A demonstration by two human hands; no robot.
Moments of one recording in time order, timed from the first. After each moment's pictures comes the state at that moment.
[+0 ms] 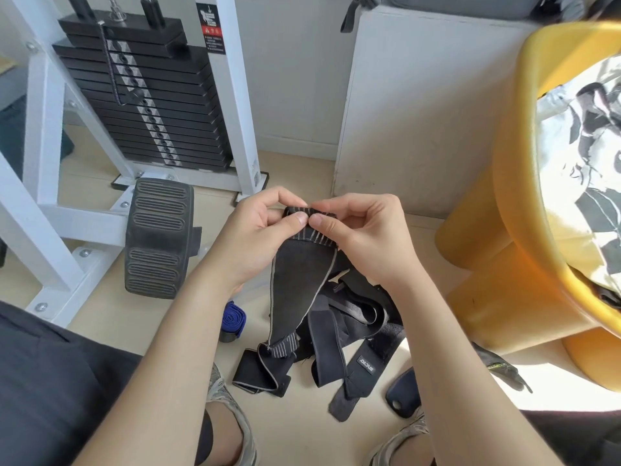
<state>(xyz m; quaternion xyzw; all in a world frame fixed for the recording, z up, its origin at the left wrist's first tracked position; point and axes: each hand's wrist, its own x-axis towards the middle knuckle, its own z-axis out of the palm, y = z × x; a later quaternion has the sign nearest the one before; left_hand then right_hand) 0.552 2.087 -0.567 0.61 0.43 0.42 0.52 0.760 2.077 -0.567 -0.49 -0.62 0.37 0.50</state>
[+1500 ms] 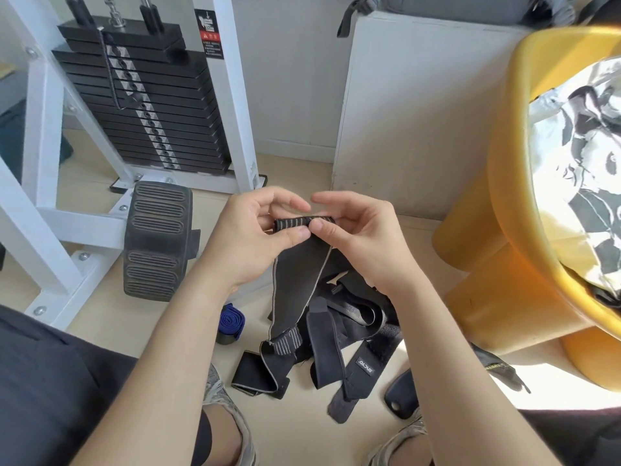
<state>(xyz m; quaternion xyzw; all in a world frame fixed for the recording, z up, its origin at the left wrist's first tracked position) 0.550 2.082 -0.557 0.64 0.48 0.42 0.44 0.765 2.074 -0.573 -0.45 -0.59 0.46 0.49</state>
